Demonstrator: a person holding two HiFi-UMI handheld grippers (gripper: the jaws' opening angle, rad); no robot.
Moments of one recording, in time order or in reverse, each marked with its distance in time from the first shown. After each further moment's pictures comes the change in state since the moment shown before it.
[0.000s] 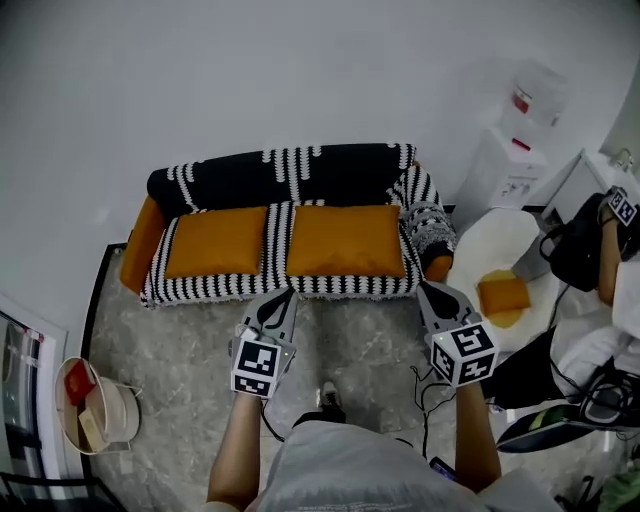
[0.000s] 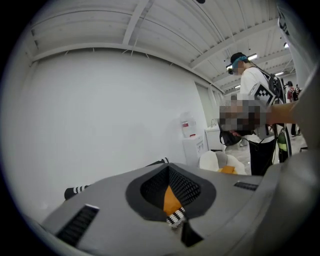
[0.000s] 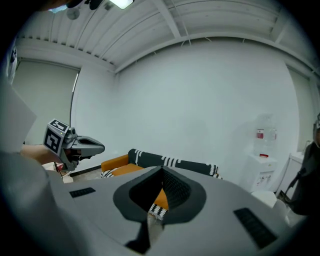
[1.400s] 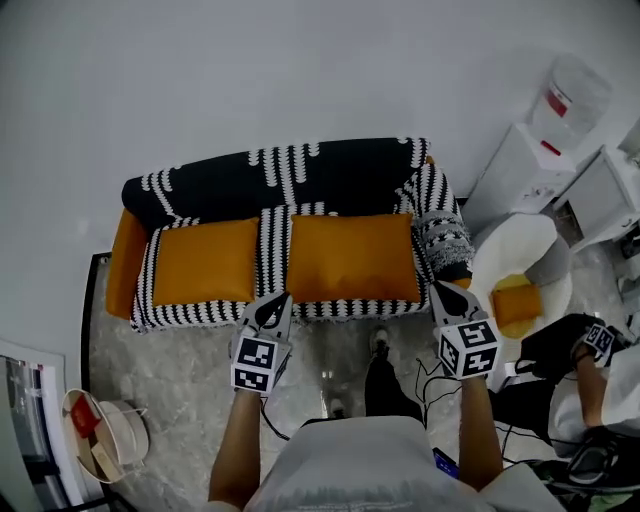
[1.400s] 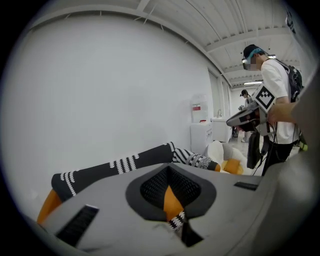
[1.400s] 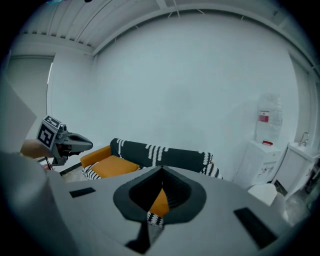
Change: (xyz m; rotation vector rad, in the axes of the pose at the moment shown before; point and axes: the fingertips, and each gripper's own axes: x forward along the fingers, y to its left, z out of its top) left arm 0.196 0.133 -0.083 -0.115 0.194 -0.059; right arm 0.213 -0.112 -0.021 0.074 0.191 -0.099
